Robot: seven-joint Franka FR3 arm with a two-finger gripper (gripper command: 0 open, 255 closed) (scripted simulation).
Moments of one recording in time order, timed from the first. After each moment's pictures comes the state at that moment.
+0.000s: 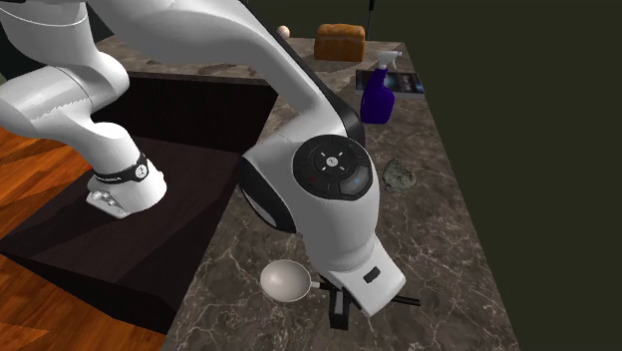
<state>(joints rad) -0.09 0.52 -0.23 -1.82 0.35 2.36 -0.63</state>
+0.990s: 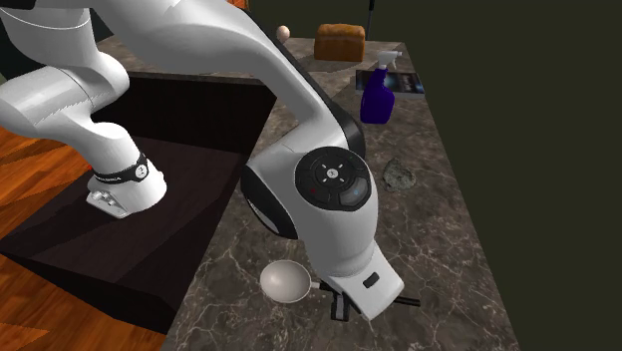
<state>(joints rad) -0.10 0.54 -0.22 -1.82 0.36 2.38 -0.64</state>
